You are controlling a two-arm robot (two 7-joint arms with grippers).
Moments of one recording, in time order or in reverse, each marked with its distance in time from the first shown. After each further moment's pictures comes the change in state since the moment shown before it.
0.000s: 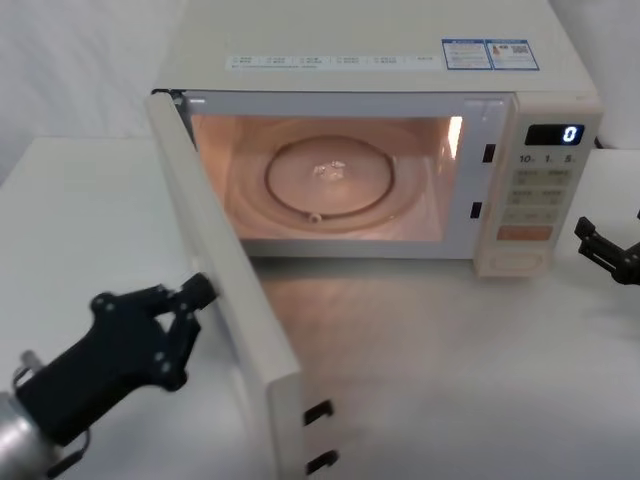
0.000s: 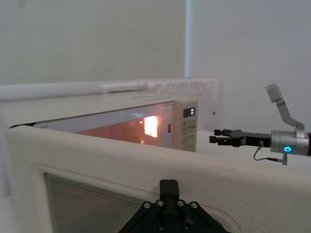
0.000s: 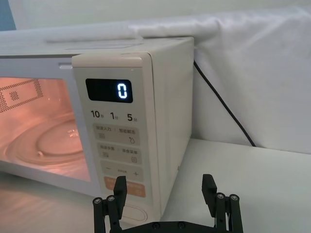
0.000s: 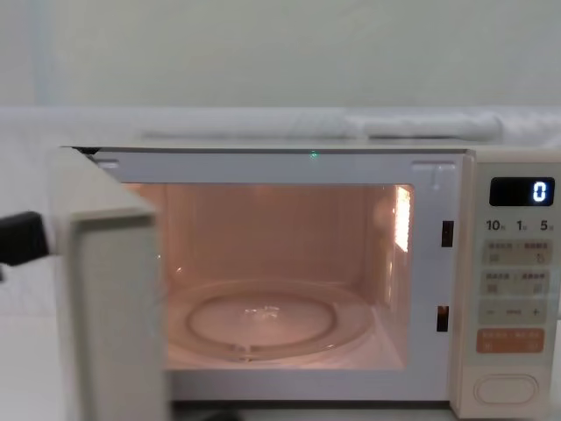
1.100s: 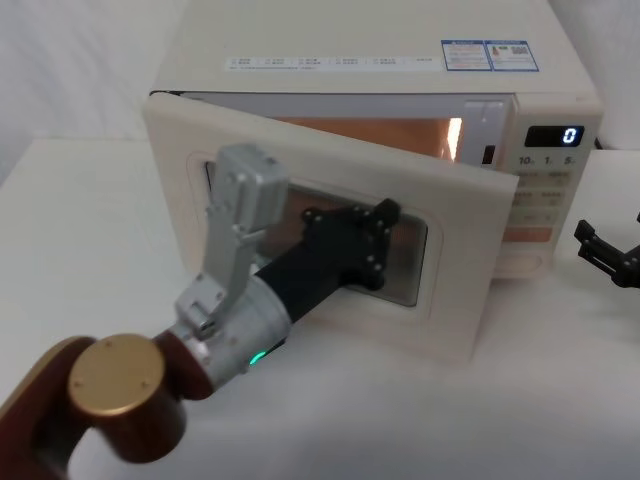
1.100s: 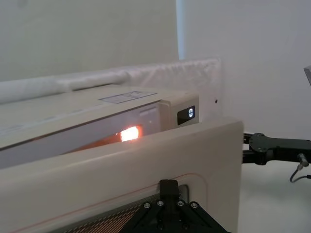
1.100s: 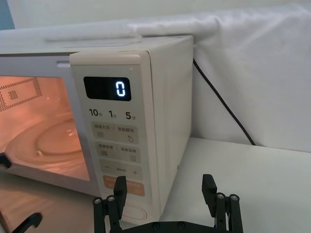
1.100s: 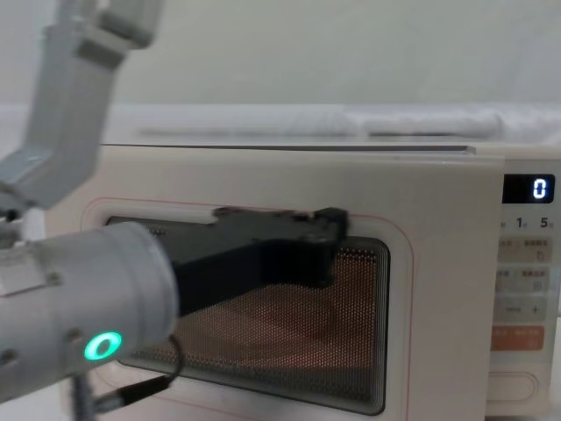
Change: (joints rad) left arm -0.593 -0.192 0.499 0.287 0.268 0.206 0.235; right arm 0.000 0.000 0.000 0.000 0.000 0.000 0.000
